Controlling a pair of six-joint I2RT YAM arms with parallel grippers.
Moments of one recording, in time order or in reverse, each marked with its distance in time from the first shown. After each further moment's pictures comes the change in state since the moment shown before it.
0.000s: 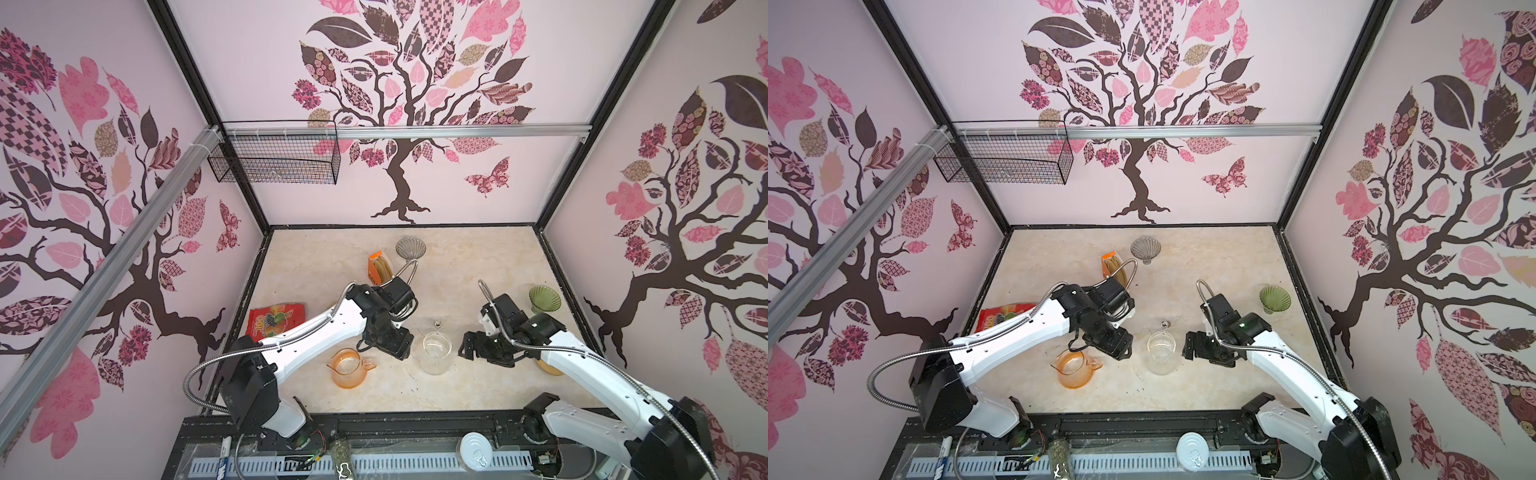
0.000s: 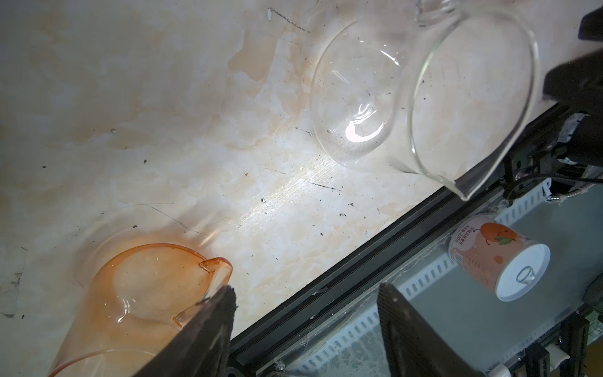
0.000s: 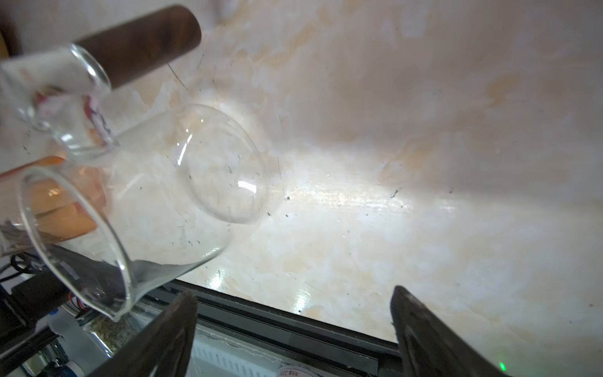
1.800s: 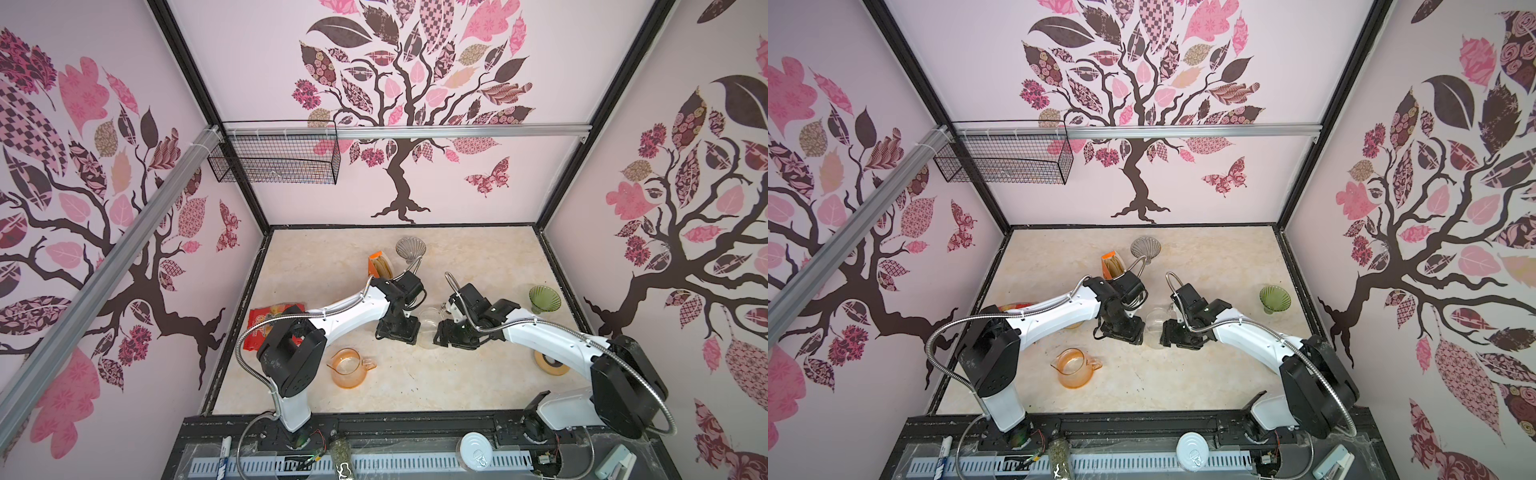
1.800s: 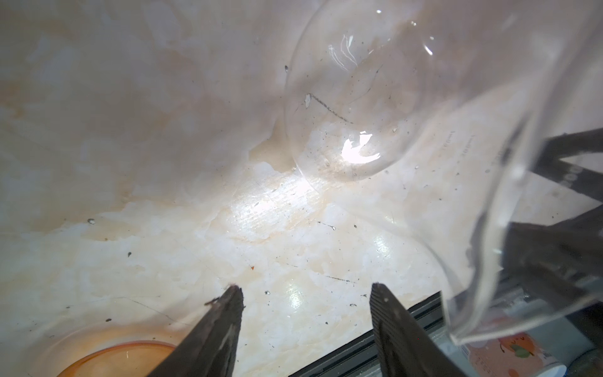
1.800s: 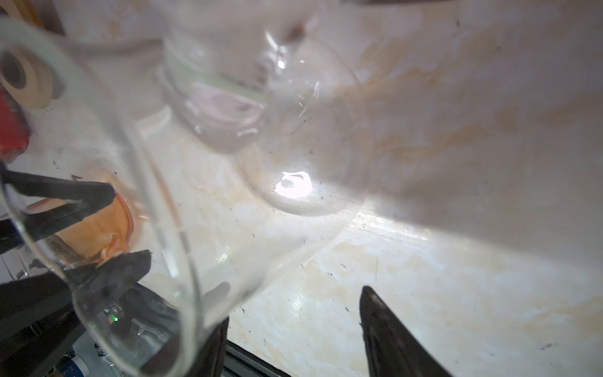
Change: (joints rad) left arm 0.070 0.258 0.081 0.147 -0.002 -0.072; right arm 0.097 0.350 0.125 0.305 -0.031 0.027
